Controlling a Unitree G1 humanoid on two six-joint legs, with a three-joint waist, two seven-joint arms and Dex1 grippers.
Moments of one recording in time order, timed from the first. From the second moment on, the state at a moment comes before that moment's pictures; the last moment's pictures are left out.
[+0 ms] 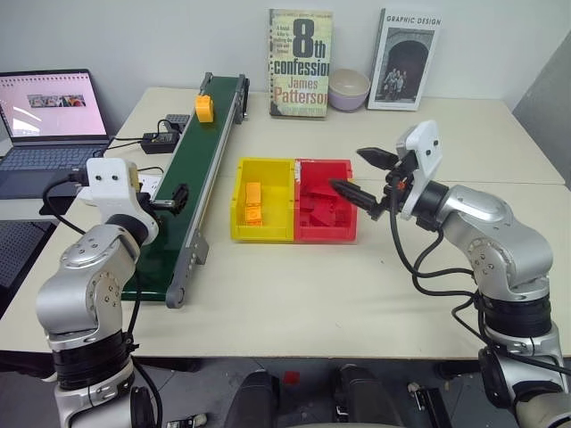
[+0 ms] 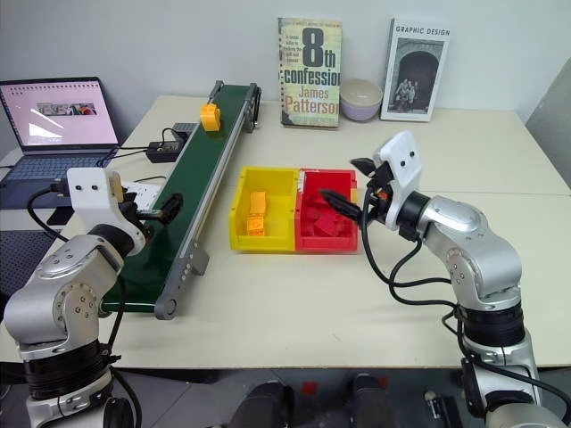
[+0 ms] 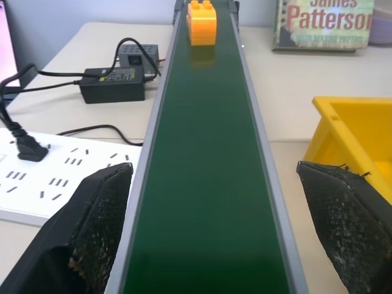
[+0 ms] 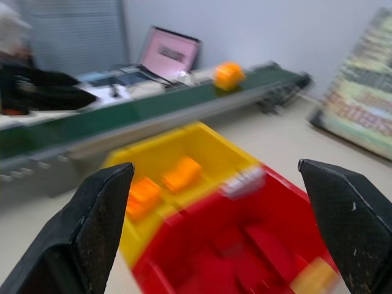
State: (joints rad) left arm -0.38 0.46 0.41 -0.32 -0.38 0.90 -0.18; right arm -0.63 -0.48 -0.01 -0.37 0.54 0.78 0.68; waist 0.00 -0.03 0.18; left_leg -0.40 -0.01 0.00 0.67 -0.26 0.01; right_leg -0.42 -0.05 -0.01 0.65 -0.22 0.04
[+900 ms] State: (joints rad) left arm -0.49 0.49 0.29 -0.07 -0.30 0.80 -0.19; right arm -0.61 -0.50 0.03 -0.41 0.61 0.78 0.73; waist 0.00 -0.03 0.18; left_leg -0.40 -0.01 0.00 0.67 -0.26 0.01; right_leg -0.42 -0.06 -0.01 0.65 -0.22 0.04
